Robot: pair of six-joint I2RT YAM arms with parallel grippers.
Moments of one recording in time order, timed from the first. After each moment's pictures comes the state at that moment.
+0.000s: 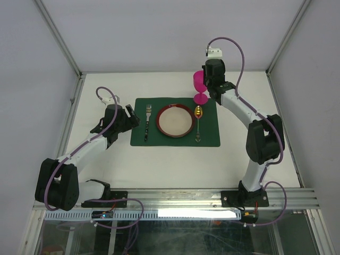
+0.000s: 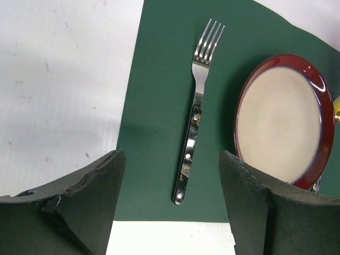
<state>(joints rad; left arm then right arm) -0.30 1.26 0.69 -0.05 -0.09 -0.61 0.39 1.81 1.50 -0.09 0.43 0.06</state>
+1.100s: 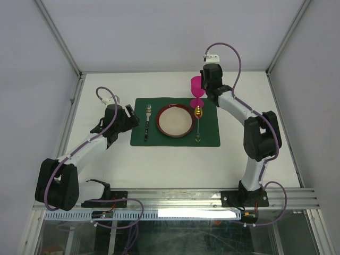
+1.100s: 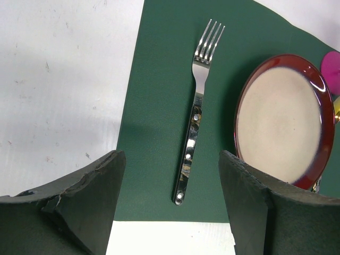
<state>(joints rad) -0.30 1.26 0.69 -0.05 -0.09 -0.61 0.39 1.86 1.46 -0.05 0.38 0.11</state>
